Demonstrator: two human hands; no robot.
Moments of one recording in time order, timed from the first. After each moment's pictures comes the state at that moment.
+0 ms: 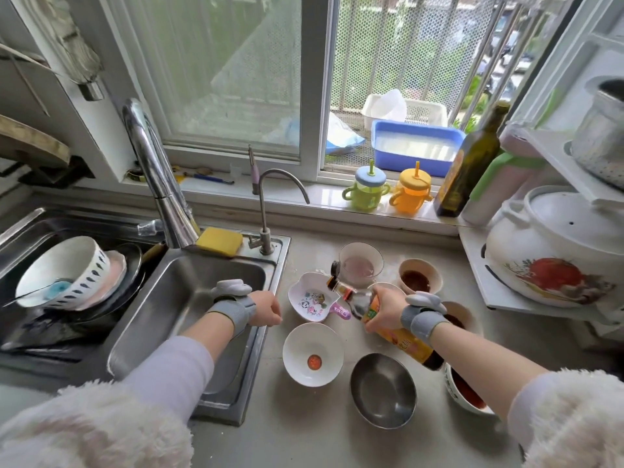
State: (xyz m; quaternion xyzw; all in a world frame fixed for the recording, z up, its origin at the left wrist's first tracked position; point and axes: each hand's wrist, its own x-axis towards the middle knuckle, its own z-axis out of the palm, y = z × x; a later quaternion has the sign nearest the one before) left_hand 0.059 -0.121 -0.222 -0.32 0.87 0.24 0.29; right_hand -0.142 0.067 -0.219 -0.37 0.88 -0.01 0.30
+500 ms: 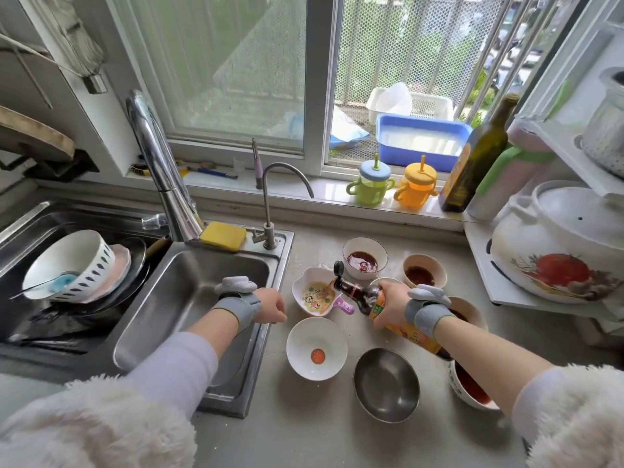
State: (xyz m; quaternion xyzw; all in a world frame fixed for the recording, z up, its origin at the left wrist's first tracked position) left_hand 0.062 -0.119 -0.225 -0.31 0.87 0.23 0.30; right_hand -0.144 0.066 -0.216 -0.38 0.88 0.03 0.29
